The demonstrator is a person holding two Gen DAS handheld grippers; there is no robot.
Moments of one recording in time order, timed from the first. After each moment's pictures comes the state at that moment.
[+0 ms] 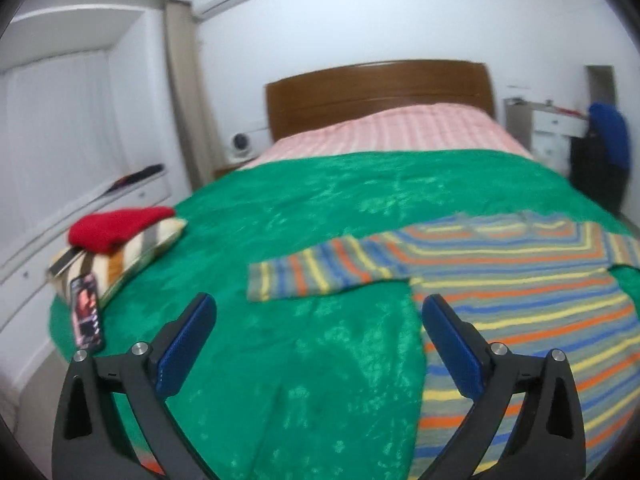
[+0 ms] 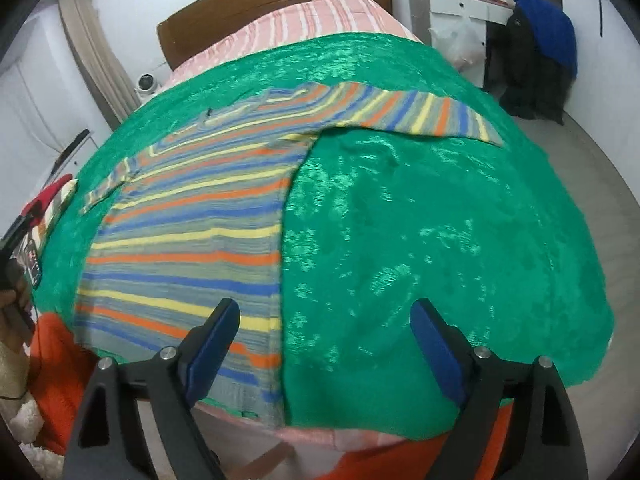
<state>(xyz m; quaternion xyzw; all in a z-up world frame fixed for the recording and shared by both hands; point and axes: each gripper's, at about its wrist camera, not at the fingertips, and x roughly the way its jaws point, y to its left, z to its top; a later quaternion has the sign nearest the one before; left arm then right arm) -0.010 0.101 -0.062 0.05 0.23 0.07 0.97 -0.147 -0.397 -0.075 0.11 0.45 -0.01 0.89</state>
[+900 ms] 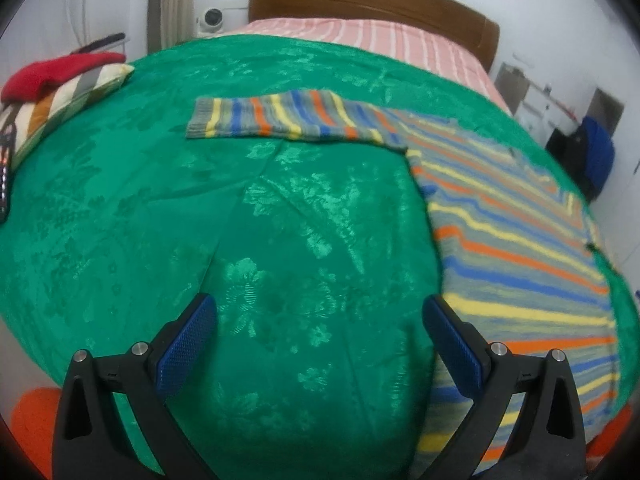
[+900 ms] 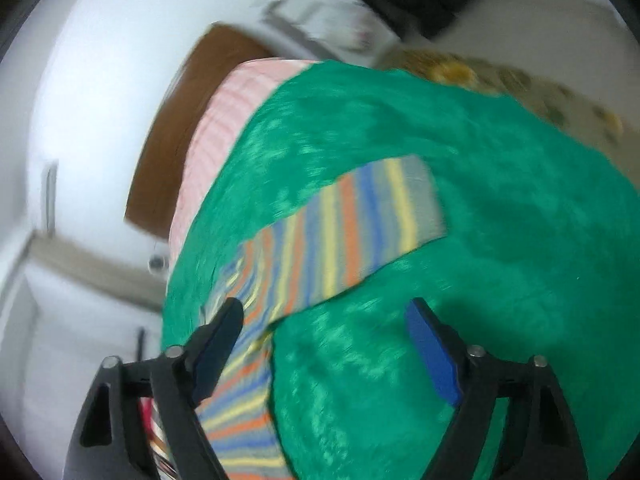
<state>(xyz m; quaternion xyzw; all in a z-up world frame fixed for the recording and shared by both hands) 0.016 0.137 -0.159 -0.07 0.41 -0.01 0.91 -0.048 -0.604 -0.101 0.48 0.33 -0.06 0.81</state>
